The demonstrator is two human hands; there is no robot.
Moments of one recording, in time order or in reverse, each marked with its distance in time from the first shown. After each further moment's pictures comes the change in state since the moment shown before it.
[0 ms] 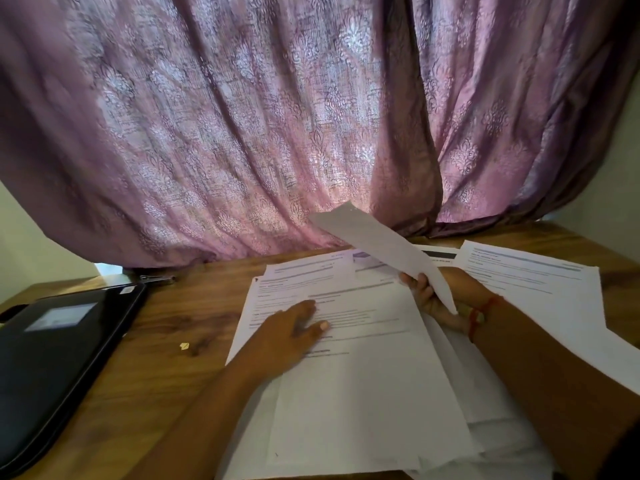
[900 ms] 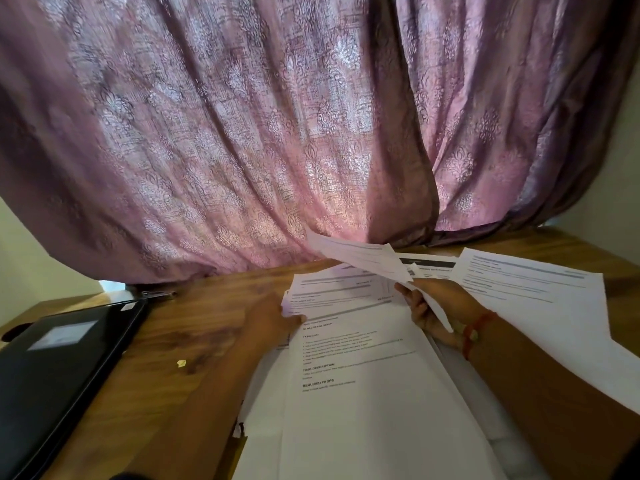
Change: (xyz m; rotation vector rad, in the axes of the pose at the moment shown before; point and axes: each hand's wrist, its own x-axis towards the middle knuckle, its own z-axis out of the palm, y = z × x) left_hand 0.058 -0.004 -0.020 0.170 0.199 -0.264; right_hand -0.006 0.004 0.013 0.180 0.048 -0.044
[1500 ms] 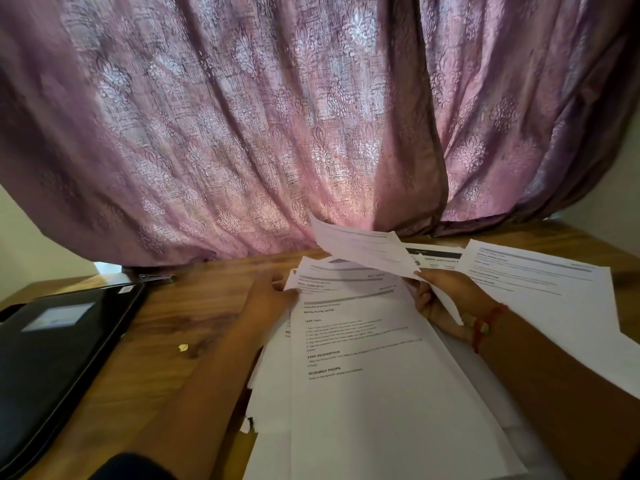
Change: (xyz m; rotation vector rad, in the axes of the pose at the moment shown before) left_hand 0.017 -0.011 0.005 -0.681 0.054 -0.106; right_hand 0.008 0.004 0.000 -0.039 0.044 -0.014
